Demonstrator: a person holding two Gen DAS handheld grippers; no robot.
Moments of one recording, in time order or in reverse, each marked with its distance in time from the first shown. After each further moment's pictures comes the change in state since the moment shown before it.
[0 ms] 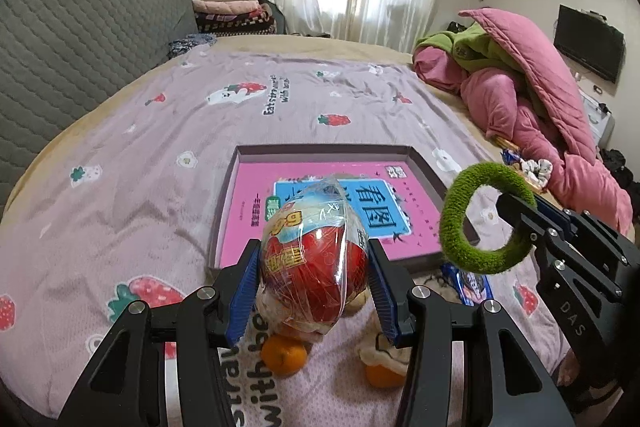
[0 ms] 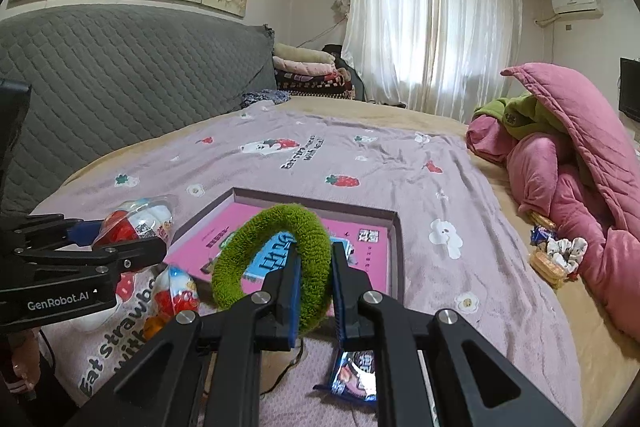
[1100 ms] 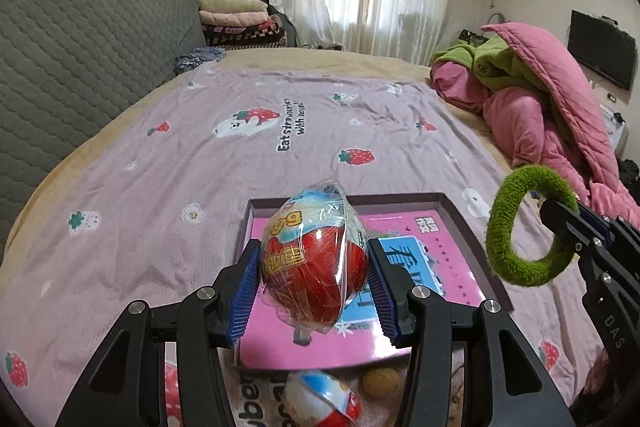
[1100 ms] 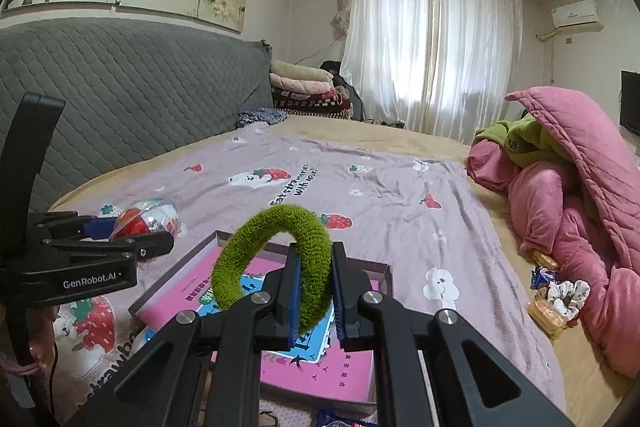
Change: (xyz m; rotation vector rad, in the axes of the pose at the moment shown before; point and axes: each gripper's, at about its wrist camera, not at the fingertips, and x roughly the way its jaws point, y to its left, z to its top) left arm 0.052 0.019 0.073 0.003 -0.029 0.046; right arm 0.040 -0.020 0.054 -0.020 -0.042 -0.005
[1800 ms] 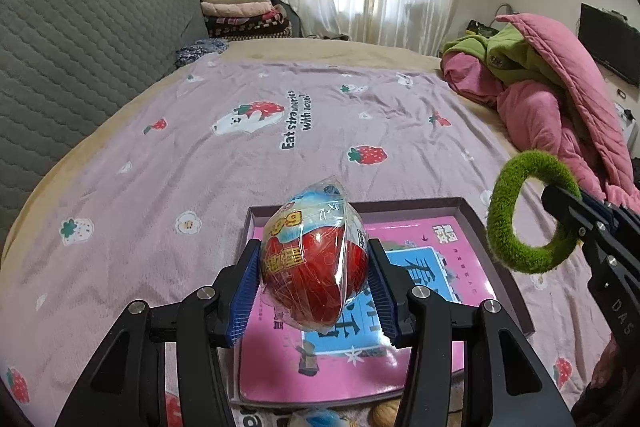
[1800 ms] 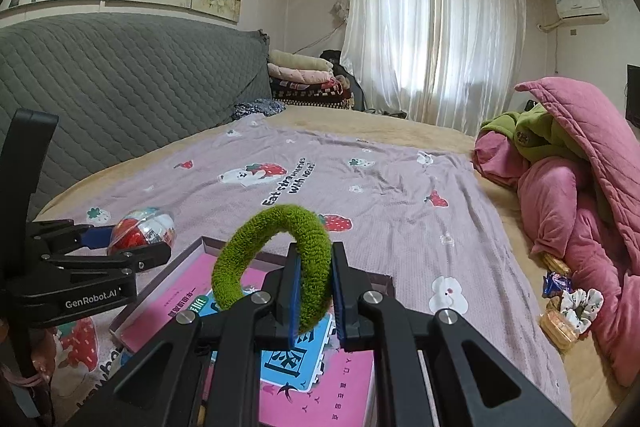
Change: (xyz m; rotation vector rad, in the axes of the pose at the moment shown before) left arm 0.043 0.002 0.020 0.005 0.034 0.023; right arm 0.047 -0.013 0.016 0.018 0.041 0.014
